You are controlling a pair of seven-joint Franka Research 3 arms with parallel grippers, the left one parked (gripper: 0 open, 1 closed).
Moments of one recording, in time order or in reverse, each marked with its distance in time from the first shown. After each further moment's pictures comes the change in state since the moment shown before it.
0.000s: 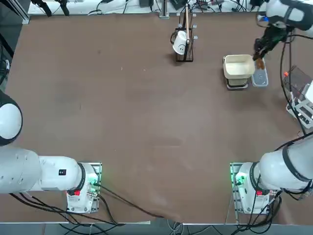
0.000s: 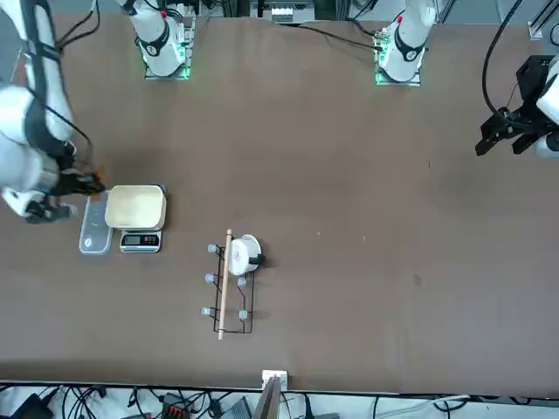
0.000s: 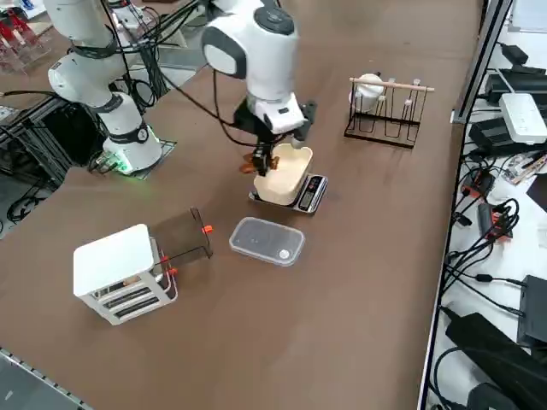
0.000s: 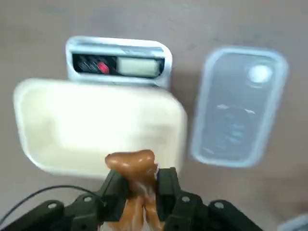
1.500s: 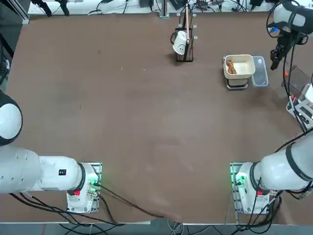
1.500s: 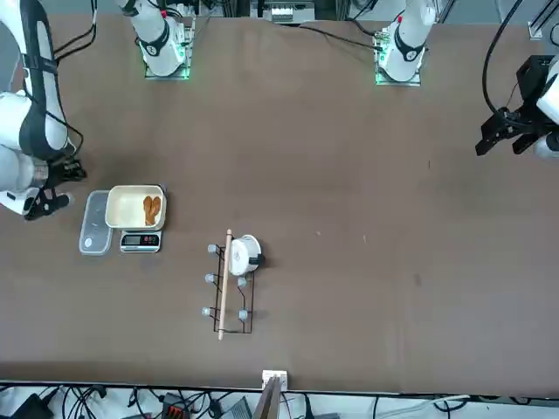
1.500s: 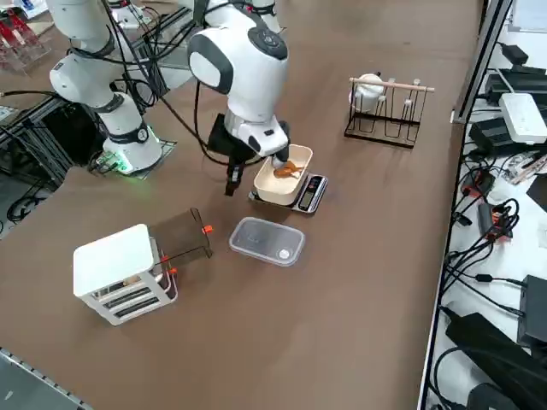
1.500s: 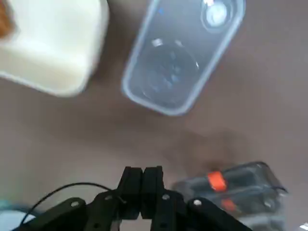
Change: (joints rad) arm 0.059 0.000 -0.205 0.004 -0.262 -0.149 -0.415
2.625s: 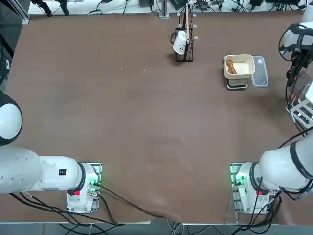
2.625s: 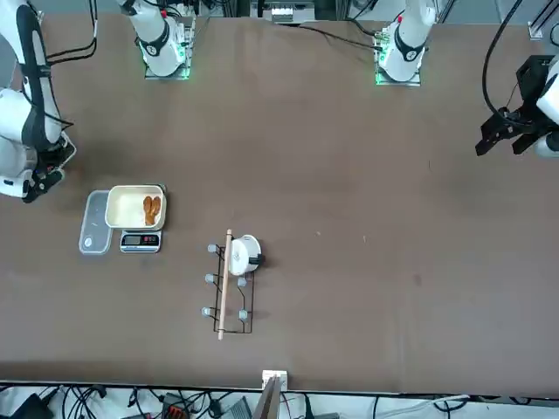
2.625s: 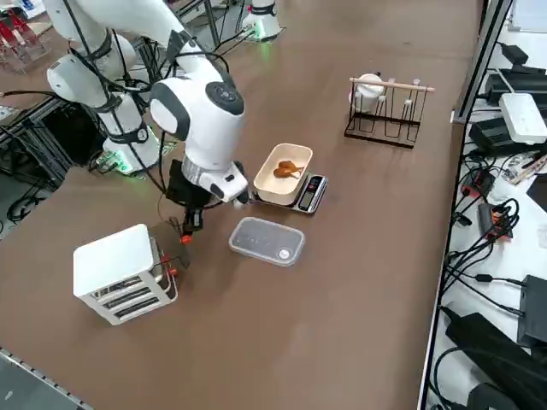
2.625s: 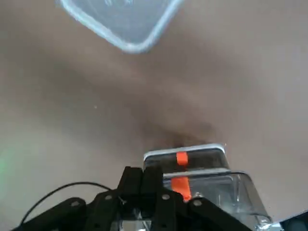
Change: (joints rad) arm -0.178 0.007 -0.004 -0.136 -0.153 0.165 -0.224
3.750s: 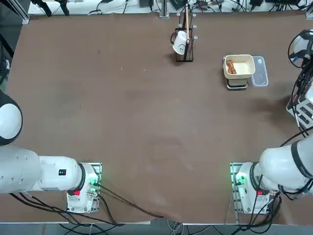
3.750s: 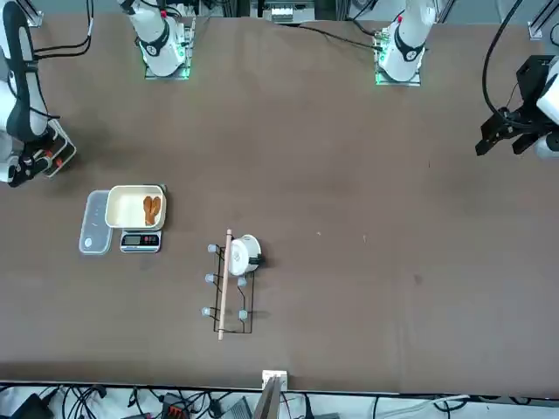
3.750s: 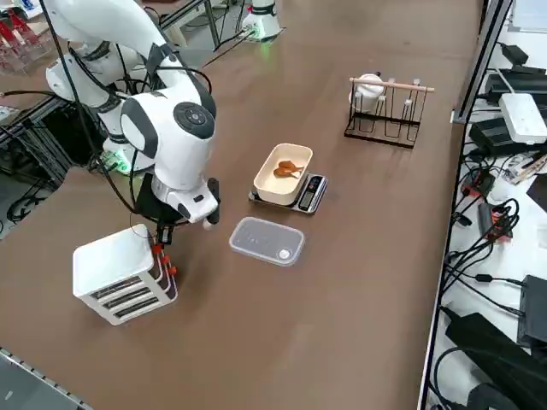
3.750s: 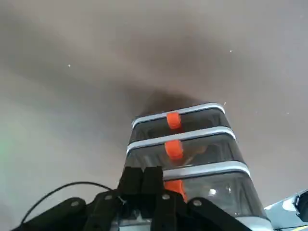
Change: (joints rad) arm -0.084 -0.003 -0.010 -0.015 -0.038 0.001 -0.005
